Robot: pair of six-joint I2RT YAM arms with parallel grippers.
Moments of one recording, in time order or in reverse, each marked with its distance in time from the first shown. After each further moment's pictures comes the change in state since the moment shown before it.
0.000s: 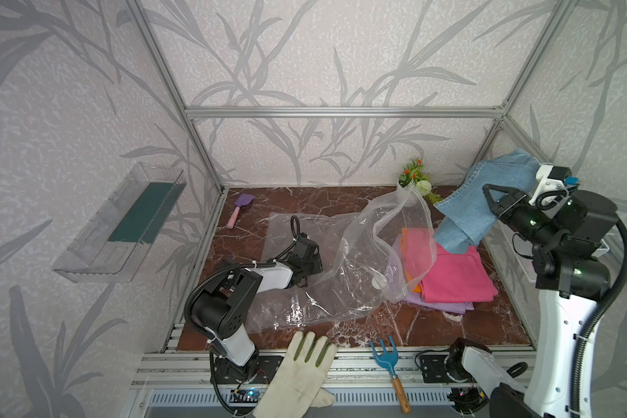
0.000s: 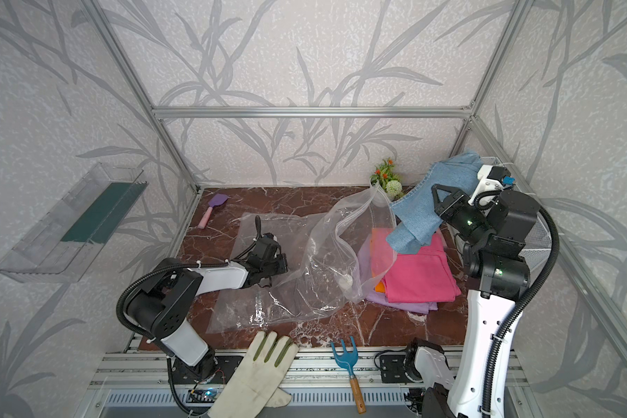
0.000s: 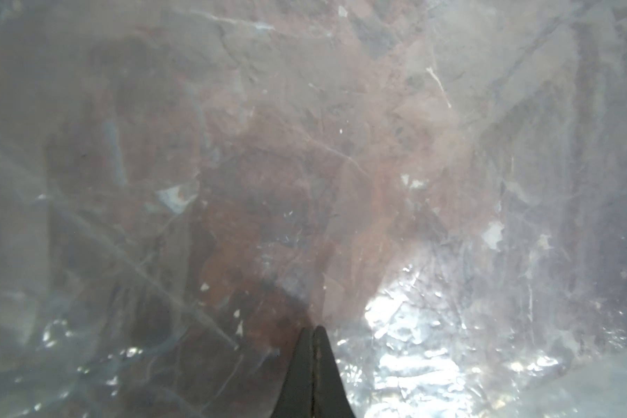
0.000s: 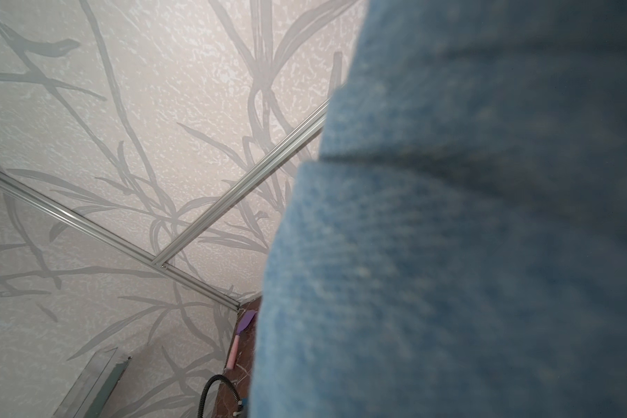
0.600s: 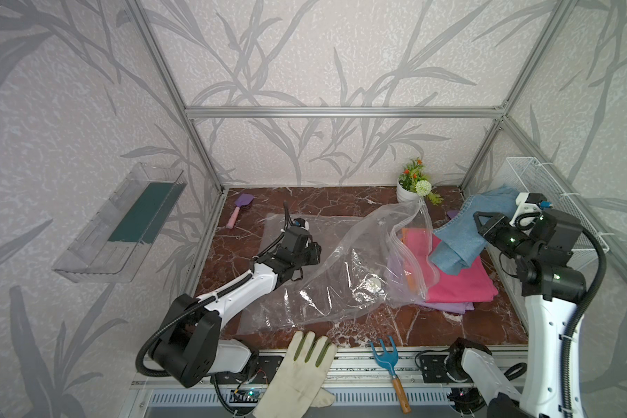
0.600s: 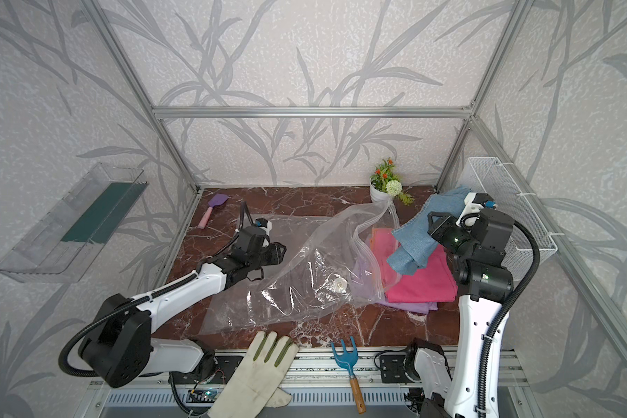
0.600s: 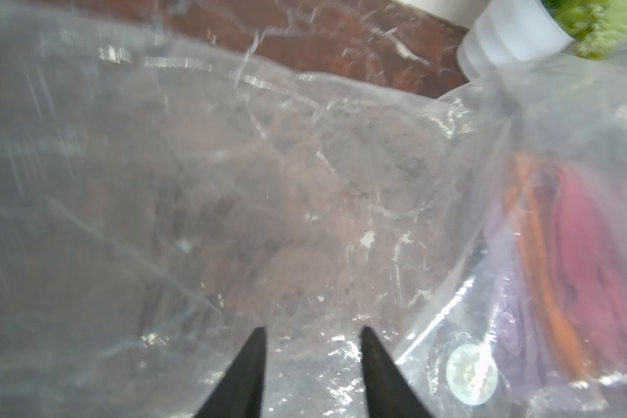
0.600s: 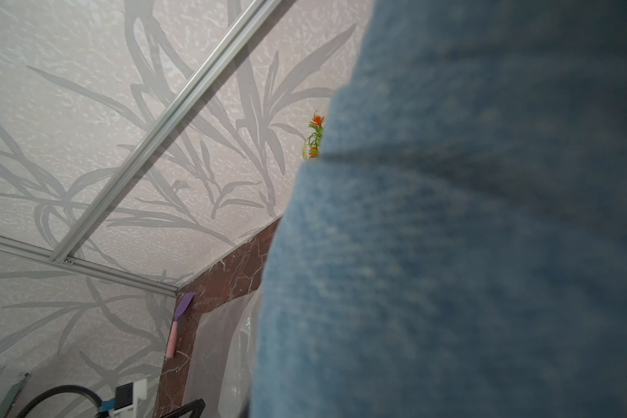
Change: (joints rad) left arm -0.002 -0.350 0.101 -0.221 0.035 0.100; right arm 0.000 -0.066 -0.271 -0.049 0.114 -0.084
